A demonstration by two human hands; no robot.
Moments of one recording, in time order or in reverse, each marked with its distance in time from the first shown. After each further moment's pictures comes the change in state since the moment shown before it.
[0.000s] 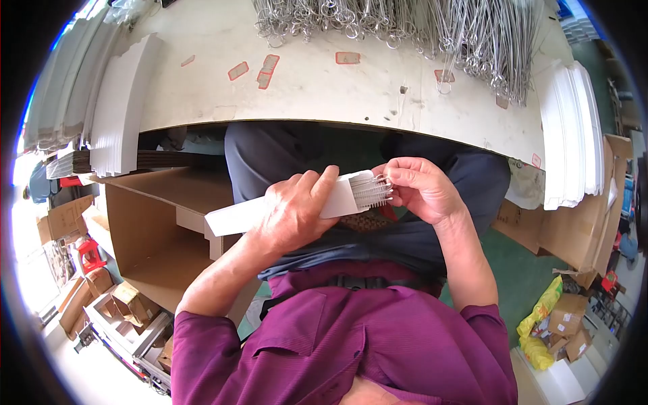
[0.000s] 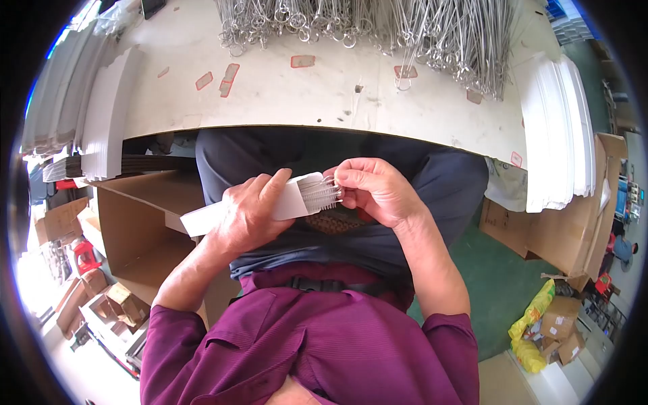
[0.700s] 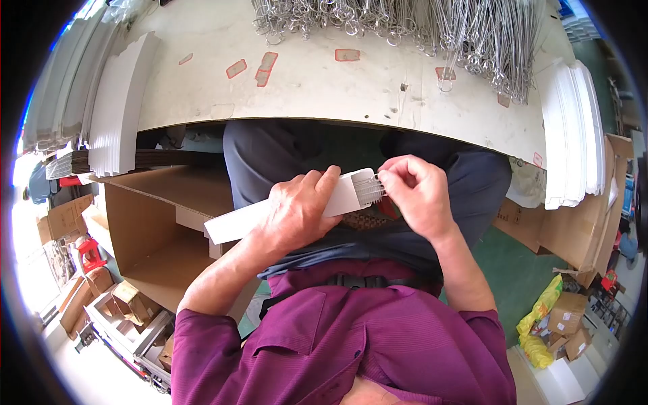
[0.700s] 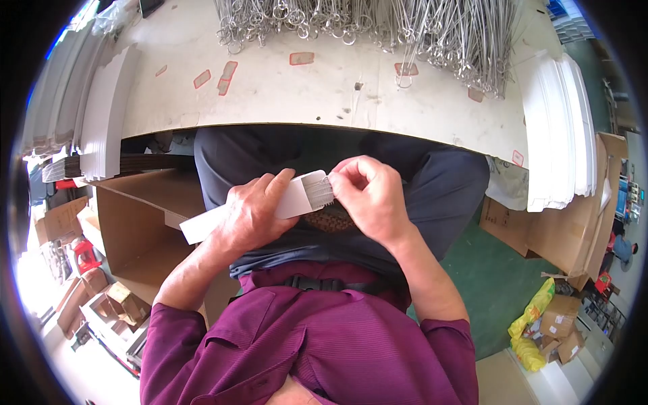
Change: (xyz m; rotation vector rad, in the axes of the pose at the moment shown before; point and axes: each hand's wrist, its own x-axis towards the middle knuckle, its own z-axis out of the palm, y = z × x) left_hand 0.002 0.003 0.005 0.010 -0.071 -0.067; right_hand -0.005 0.017 0.022 -1.149 0.439 -0.860
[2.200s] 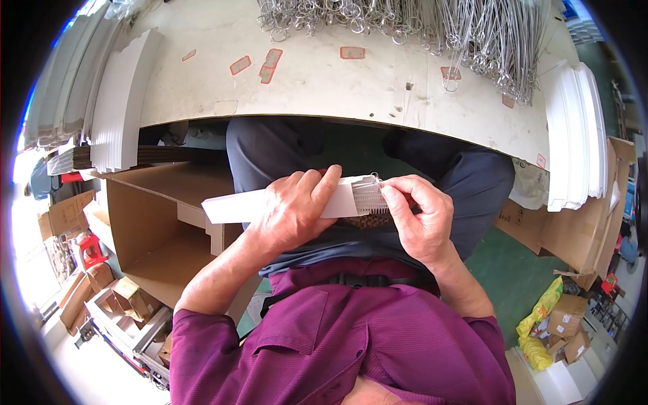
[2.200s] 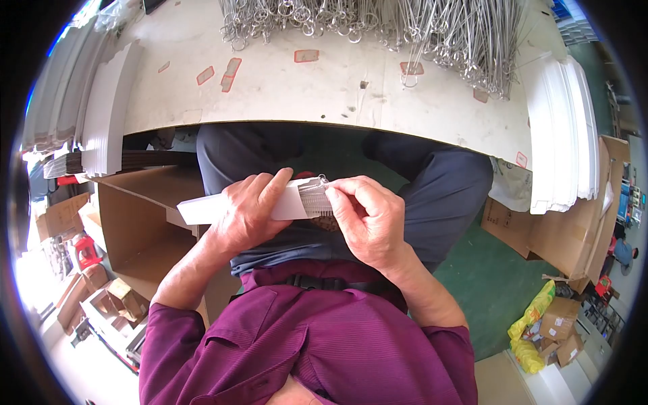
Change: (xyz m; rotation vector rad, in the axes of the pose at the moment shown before) left_hand -0.006 -0.009 -0.006 0.024 0.133 0.166; right_hand -0.023 -0.033 0.001 0.218 -0.014 0.191
